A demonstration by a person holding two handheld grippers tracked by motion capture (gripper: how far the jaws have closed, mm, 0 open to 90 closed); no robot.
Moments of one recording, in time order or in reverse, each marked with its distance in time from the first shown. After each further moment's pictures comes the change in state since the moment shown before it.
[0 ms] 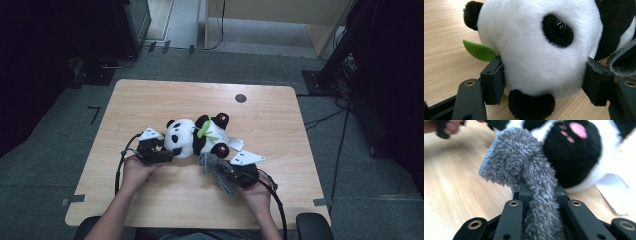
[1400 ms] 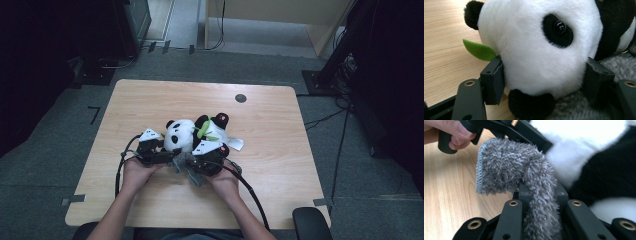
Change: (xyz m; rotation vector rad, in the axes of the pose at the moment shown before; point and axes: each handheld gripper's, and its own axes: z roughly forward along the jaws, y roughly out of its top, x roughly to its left) left arm -0.003 -0.002 -0.002 -0.006 0.014 -0.017; right arm 0.031 0.045 0.088 0.071 0.126 -0.093
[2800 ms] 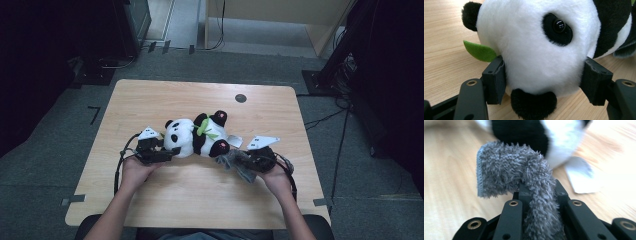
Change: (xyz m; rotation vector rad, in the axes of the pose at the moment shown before) left arm 0.005 0.003 0.000 0.009 -0.010 -0.004; right arm -0.083 -0.053 -0.114 0.058 -0.081 0.054
